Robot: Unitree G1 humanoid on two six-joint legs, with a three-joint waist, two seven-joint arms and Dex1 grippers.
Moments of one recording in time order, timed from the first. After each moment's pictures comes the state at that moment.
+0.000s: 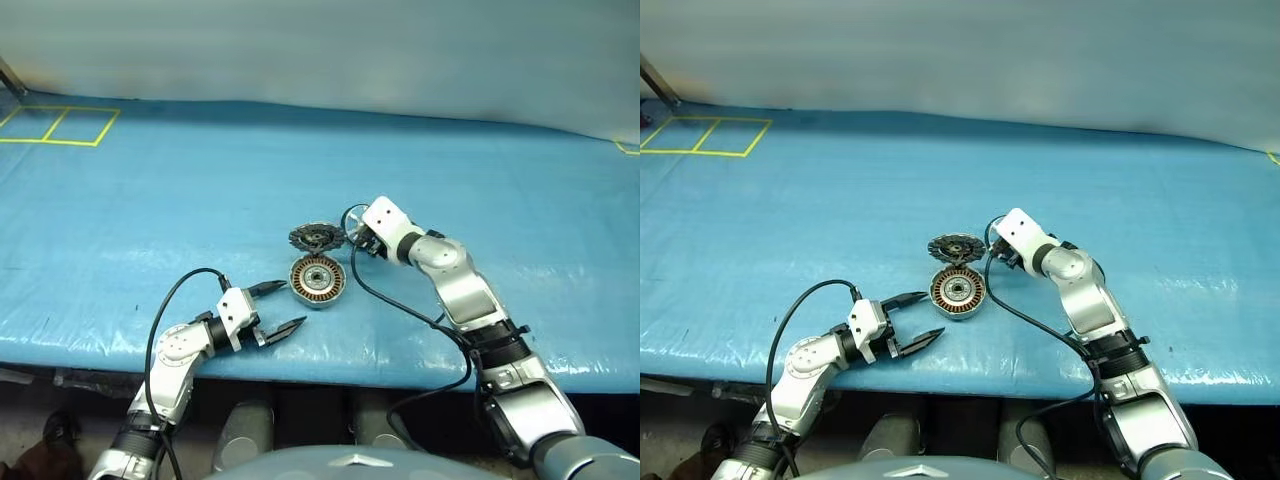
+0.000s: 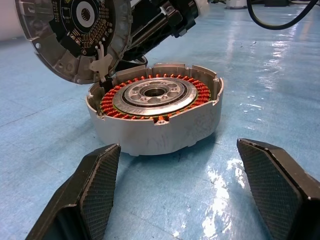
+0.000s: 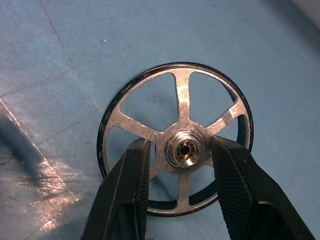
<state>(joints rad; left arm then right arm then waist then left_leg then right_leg) 0.00 0.36 -0.17 0.20 -0.20 -0.29 -0.92 -0.44 -0.39 0.22 0.02 -0.17 0.53 0.50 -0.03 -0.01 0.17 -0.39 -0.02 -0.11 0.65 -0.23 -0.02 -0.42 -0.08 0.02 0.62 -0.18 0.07</state>
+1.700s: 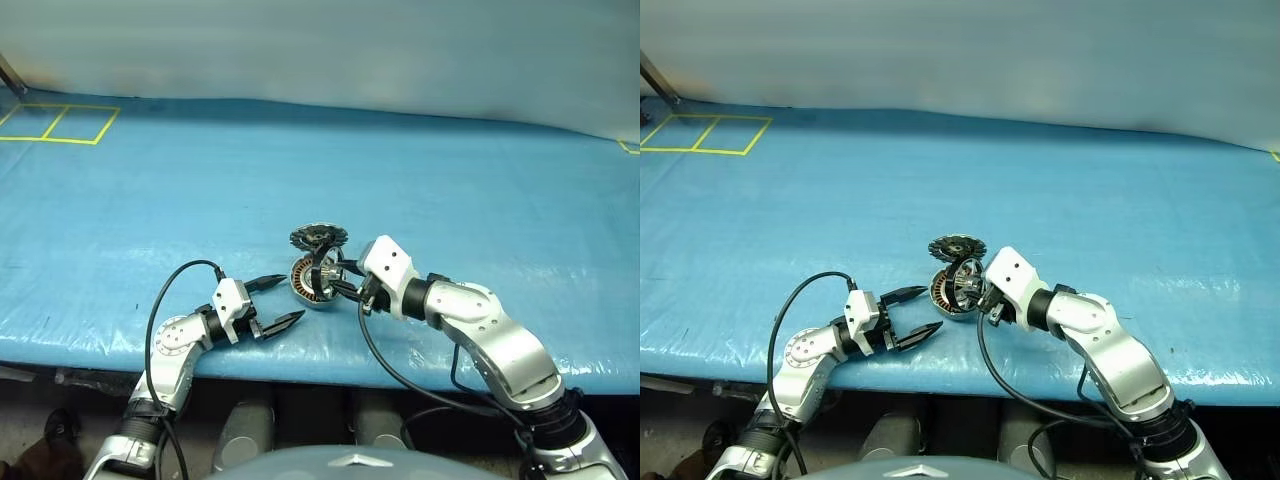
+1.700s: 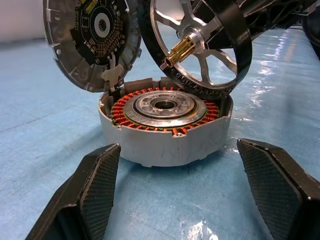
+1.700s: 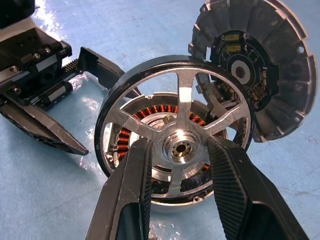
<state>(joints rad) -0.06 0.35 -0.15 0.27 -0.29 -0.28 -1.01 -0.18 -0.54 0.28 -0.57 0.20 0.73 0.63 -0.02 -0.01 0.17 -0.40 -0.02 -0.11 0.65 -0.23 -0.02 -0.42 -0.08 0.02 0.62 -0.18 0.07</state>
